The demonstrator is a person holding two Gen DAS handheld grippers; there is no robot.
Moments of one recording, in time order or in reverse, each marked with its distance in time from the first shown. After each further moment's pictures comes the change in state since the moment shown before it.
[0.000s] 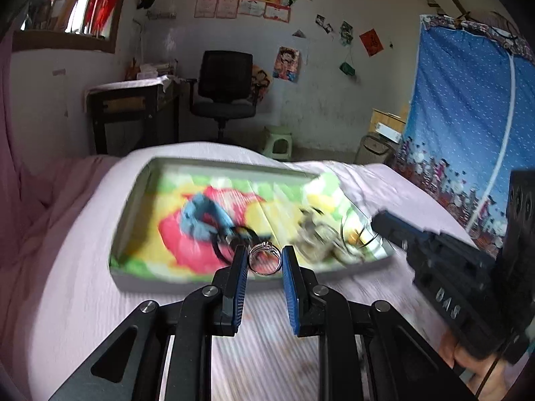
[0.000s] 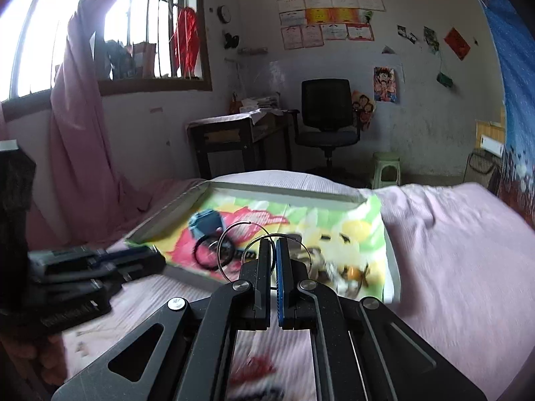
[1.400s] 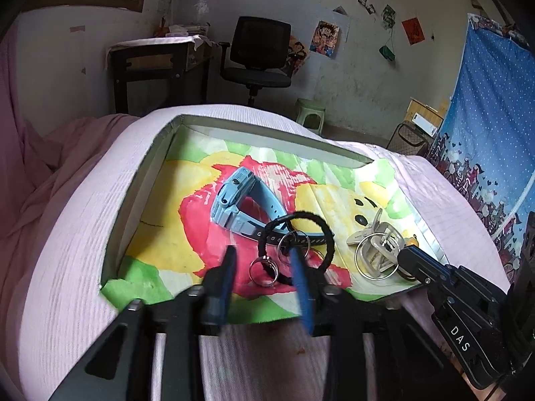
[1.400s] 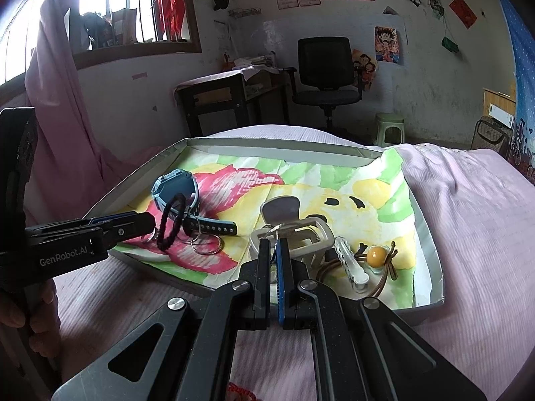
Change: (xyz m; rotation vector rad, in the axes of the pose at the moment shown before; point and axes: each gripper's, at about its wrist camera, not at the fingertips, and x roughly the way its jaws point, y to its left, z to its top) left arm 0.062 0.038 -0.001 -0.115 0.137 0.081; right arm 0.073 -0.009 -0.019 0.055 0.174 0.015
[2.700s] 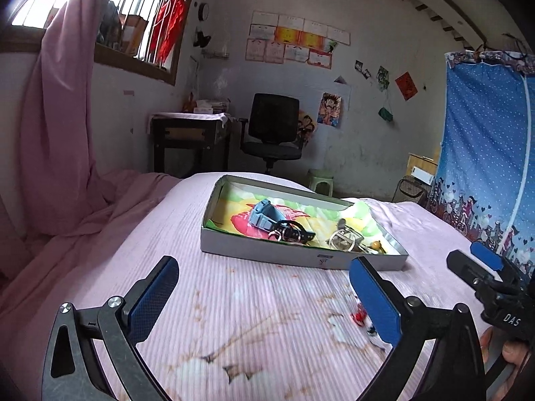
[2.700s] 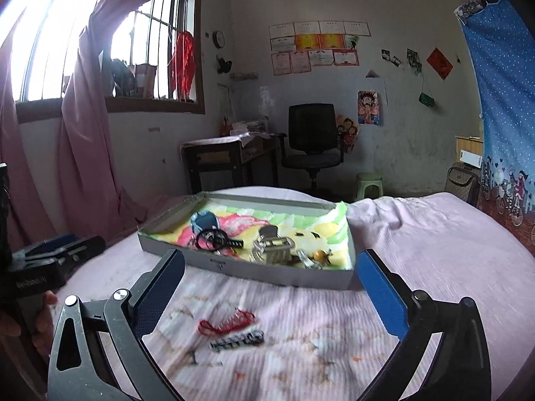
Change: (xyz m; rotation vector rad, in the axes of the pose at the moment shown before) left arm -0.161 -0.003 -0.098 0.015 -0.352 0.074; right arm -0.165 -0.003 -0.045 -0.036 -0.284 -0.067
